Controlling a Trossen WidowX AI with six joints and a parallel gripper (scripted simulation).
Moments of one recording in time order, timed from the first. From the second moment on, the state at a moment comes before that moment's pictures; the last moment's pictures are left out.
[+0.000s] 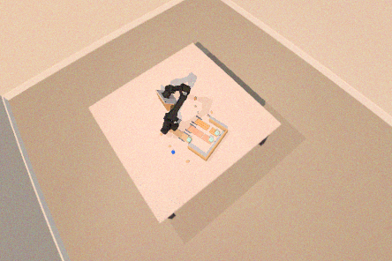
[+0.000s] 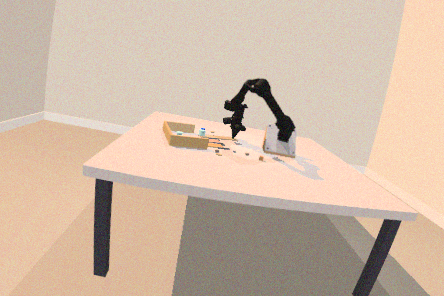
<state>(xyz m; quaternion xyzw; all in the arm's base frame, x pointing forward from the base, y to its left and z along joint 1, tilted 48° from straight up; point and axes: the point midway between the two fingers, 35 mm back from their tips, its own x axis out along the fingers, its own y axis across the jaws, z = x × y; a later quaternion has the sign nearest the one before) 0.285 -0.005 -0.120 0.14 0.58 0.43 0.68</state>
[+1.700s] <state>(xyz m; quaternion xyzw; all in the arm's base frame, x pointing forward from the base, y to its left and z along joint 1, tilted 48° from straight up) 0.275 -0.008 -0.123 0.14 0.58 0.43 0.68</state>
